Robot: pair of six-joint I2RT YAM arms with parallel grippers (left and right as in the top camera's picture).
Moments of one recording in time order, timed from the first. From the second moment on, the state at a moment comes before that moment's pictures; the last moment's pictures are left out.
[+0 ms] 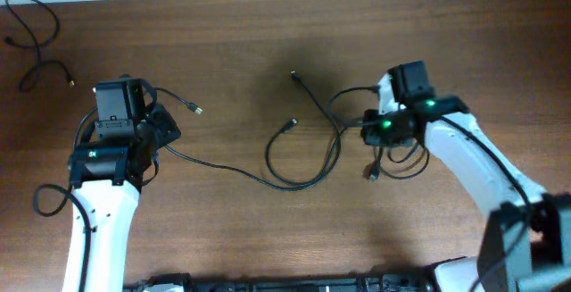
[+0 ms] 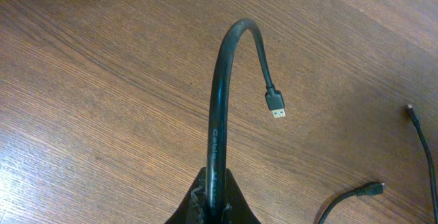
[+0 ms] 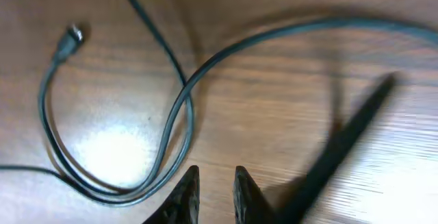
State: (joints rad) left arm 0.03 1.22 1.09 -0.83 -0.10 -0.43; right arm 0.21 1.61 1.03 -0.70 -0.28 0.29
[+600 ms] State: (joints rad) left arm 0.03 1.22 1.09 -0.83 -0.10 -0.43; right arm 0.45 1.76 1.03 -0.53 -0.13 0.59
